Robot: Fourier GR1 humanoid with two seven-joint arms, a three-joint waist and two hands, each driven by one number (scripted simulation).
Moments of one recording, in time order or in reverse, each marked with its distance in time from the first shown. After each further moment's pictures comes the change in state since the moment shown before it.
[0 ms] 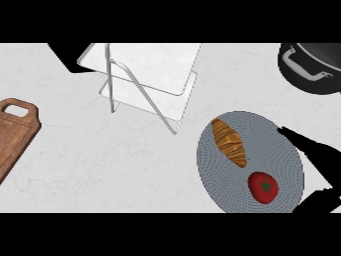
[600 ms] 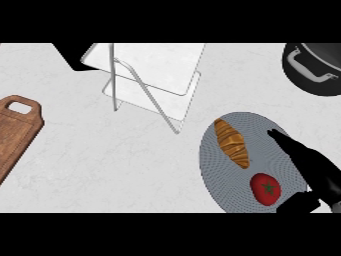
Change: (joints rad) left arm -0.018 0.004 -0.017 0.008 0.012 0.010 -0.016; right arm 0.001 0.091 0.060 0.017 0.120 -0.097 0.052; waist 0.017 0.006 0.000
